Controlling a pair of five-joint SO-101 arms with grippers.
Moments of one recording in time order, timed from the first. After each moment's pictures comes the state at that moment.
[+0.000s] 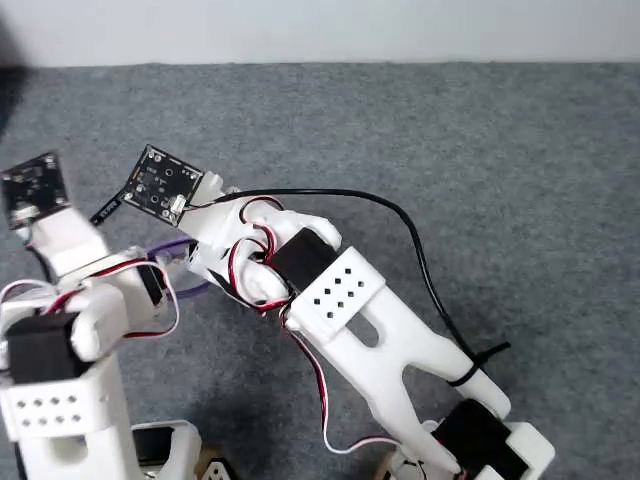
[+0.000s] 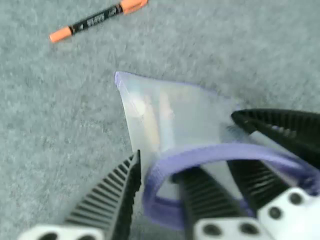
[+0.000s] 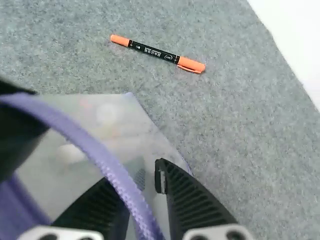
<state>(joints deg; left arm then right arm) -10.0 -48.4 18.6 99.2 22.8 -49.1 -8.7 1.4 58.8 20.6</state>
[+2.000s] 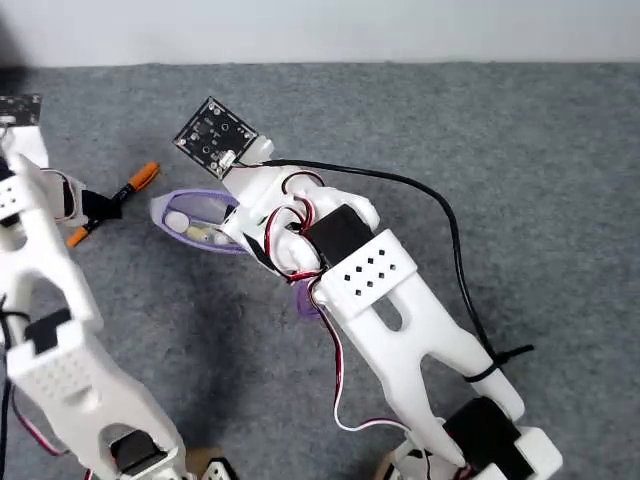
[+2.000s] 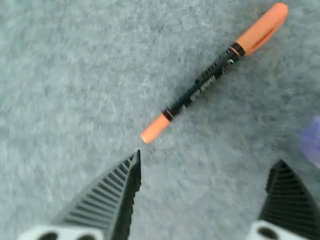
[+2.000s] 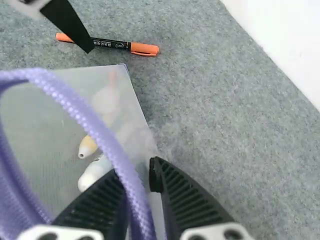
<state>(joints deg) -33.6 30.5 -23.8 77.3 -17.3 -40.4 -9.4 1.3 59.2 16.9</state>
